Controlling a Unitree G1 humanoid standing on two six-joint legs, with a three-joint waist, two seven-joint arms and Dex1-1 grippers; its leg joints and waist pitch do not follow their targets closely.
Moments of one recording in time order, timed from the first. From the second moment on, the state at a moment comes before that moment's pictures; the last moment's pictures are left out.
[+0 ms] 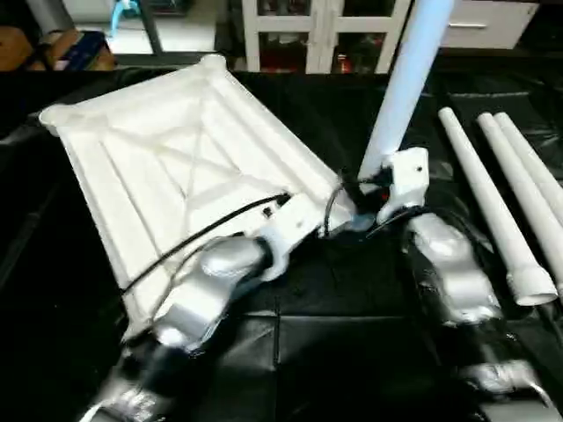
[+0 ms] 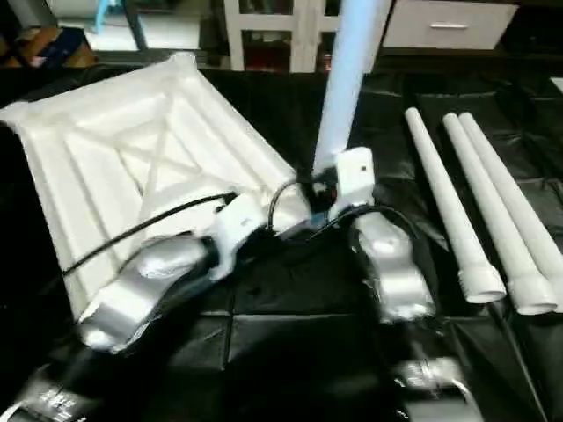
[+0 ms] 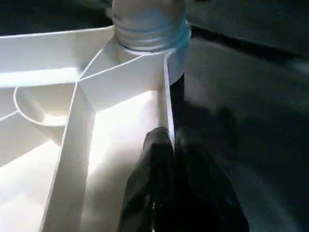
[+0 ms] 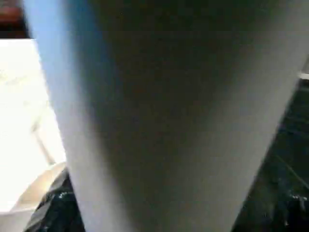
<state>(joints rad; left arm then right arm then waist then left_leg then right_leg) -0.39 0.25 -0.39 -0.09 0.04 0.53 -0.70 -0.43 -0.29 0.06 0.25 0.22 0.09 0.48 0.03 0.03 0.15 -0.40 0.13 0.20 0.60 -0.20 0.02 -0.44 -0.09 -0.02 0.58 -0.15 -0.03</state>
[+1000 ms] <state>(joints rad) -0.32 0.37 -0.41 -0.18 -0.01 0.49 -0.82 -0.29 -0.52 0.04 0.04 0.43 0.31 0.91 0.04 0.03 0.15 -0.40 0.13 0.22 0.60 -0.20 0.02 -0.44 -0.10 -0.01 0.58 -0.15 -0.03</state>
